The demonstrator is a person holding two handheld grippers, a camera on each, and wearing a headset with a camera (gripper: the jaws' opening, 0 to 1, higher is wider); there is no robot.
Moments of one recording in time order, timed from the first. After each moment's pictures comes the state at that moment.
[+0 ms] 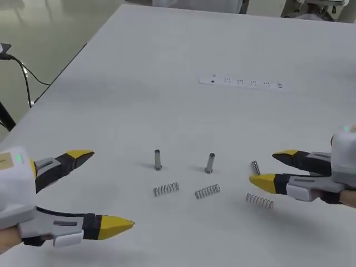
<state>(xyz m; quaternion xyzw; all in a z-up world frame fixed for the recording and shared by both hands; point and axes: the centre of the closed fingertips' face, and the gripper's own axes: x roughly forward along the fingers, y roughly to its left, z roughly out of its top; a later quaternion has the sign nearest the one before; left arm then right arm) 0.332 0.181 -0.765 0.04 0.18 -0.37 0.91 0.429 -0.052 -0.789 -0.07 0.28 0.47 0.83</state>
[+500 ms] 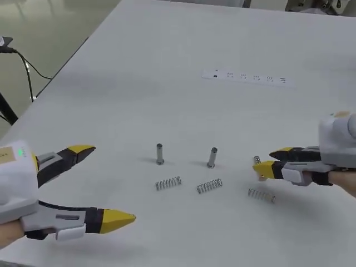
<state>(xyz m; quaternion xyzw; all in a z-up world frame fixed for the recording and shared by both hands) 0.332 0.182 -0.767 0.04 0.19 -0.36 0.91 0.447 -0.055 -0.813 -0.08 0.35 0.44 0.83</state>
